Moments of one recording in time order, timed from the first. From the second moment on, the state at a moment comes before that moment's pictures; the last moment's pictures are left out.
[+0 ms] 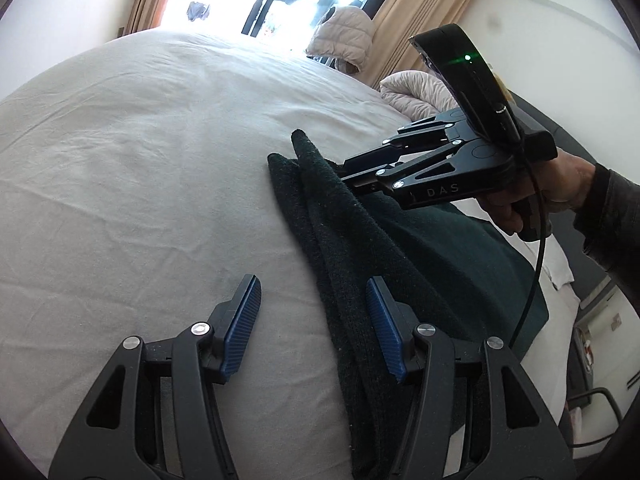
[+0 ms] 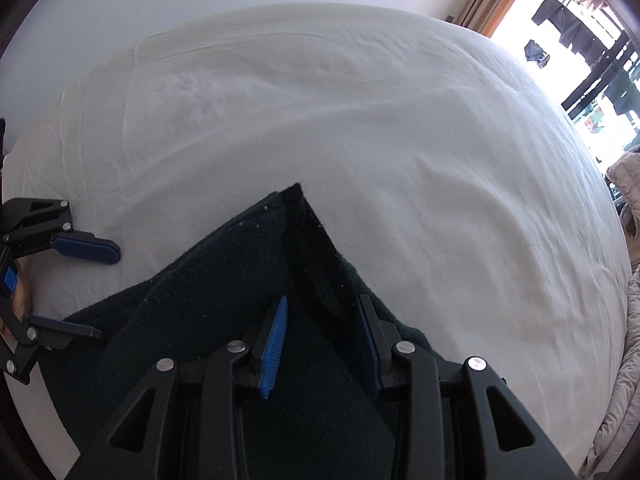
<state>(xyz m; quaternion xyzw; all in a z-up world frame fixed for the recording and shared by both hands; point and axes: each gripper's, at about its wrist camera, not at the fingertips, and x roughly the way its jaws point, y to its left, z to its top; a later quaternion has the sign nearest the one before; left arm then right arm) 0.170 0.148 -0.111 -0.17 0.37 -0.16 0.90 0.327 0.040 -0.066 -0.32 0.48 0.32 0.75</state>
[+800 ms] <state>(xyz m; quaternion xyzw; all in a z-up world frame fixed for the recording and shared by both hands) 0.183 0.155 -0.111 -0.18 0.37 -0.16 0.90 0.315 0.033 -0.049 -0.33 0.41 0.27 0.80</state>
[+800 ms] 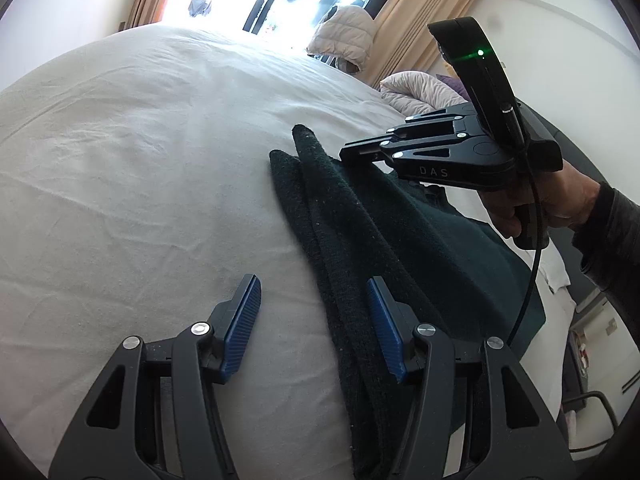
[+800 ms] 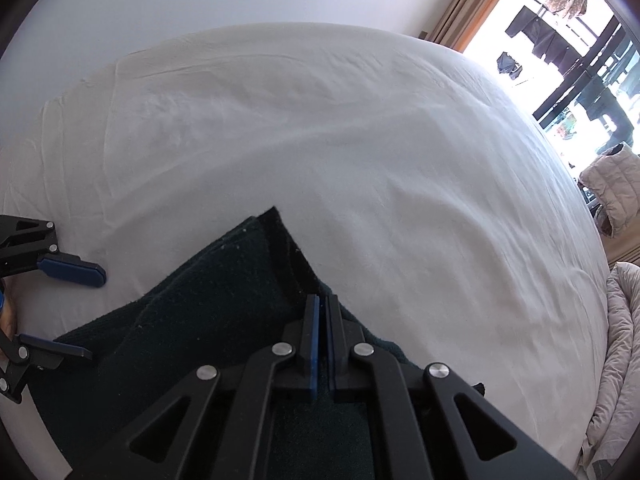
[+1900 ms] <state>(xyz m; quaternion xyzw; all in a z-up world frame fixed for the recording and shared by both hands) 0.183 0.141 -0.114 -0.13 0.38 -0.13 0.91 0.214 -0.186 -0.074 0.13 0.40 0.07 0.90</state>
